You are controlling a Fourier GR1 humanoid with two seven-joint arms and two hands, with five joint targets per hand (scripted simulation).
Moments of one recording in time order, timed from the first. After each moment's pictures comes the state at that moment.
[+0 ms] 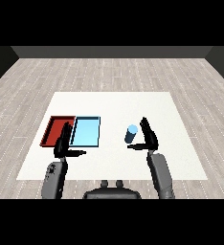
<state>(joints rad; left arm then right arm) -0.01 0.07 0.04 -1.61 0.08 -0.07 -0.26 -0.16 -0.01 0.01 -1.46 -0.05 0.05 -0.19</state>
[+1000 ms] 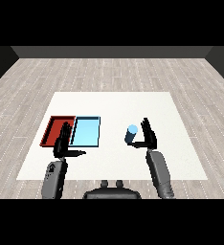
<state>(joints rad) -0.02 0.07 0.07 -1.57 0.10 -0.11 -0.32 -0.21 -0.01 -0.04 -1.31 -0.09 0.02 -0.26</state>
